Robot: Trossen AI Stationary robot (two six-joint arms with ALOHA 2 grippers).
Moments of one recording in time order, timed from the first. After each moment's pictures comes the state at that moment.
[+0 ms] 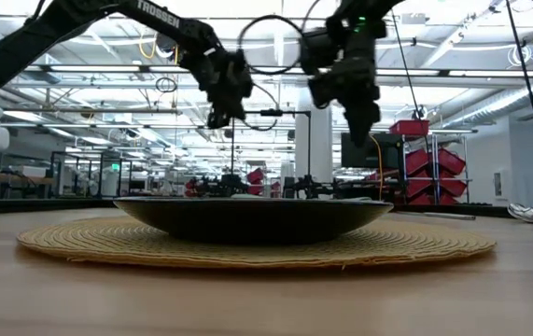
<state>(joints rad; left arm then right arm) 0.83 2.13 2.12 -1.37 0.79 0.31 -0.44 1.81 1.56 -1.25 -0.19 -0.01</state>
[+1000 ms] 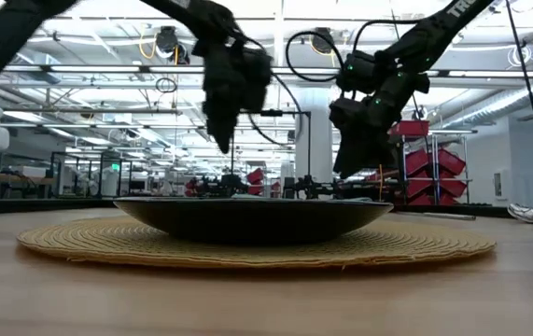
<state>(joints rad) 0.51 1.99 1.75 -1.25 0.29 0.29 -0.55 1.57 0.93 -0.36 -0.29 0.24</state>
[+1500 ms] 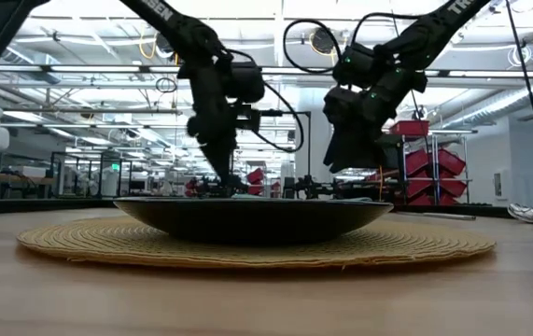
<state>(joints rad) 0.47 1.90 1.40 -0.83 0.12 0.47 -0.50 1.57 0.93 -0.30 -0.32 0.30</state>
